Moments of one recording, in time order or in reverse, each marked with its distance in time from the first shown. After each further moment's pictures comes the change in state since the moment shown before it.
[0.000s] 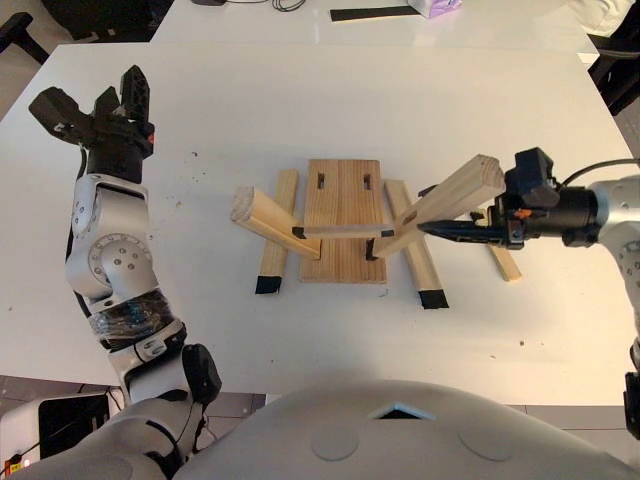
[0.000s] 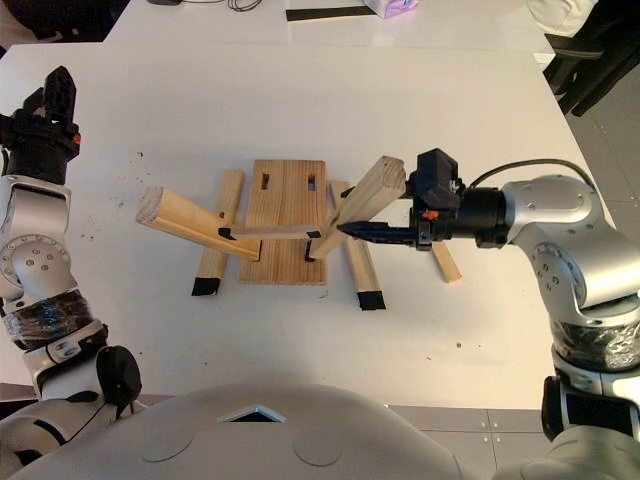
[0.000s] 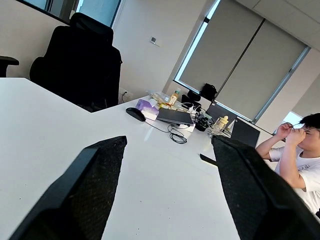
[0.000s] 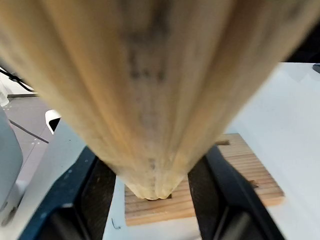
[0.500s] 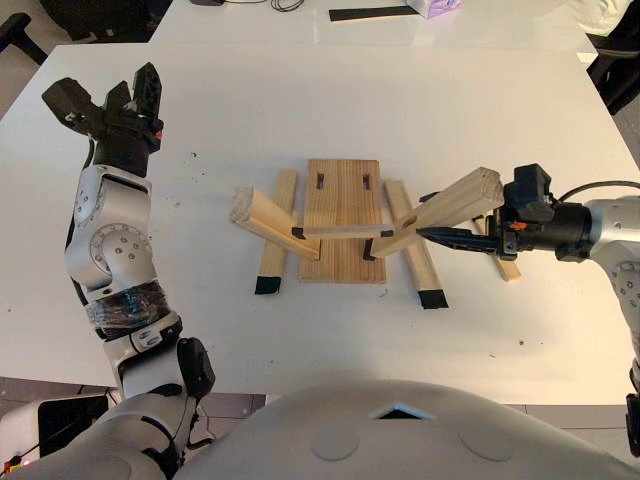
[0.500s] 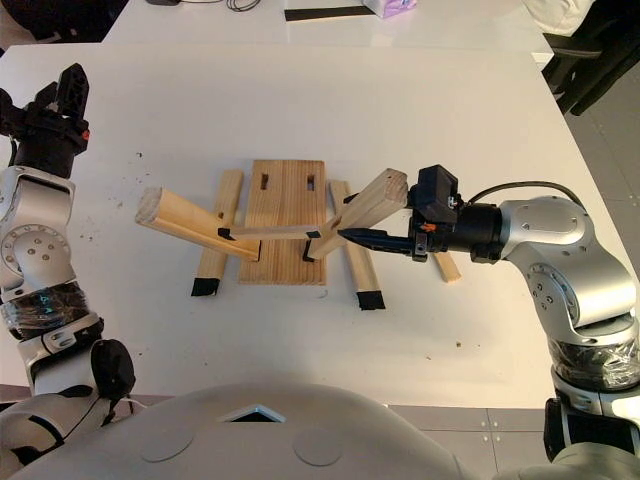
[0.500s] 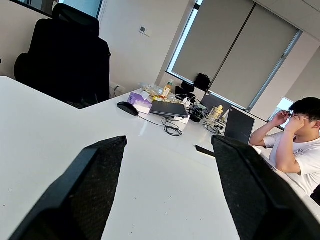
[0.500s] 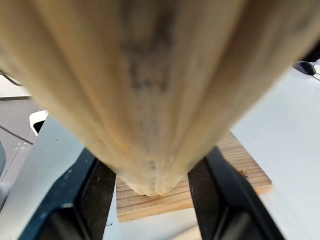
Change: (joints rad) left arm -0.020 0.025 -0.037 0.042 0.016 0.003 -0.039; right arm 0.038 -0.012 0.016 0.049 -0.036 -0.106 -0.025
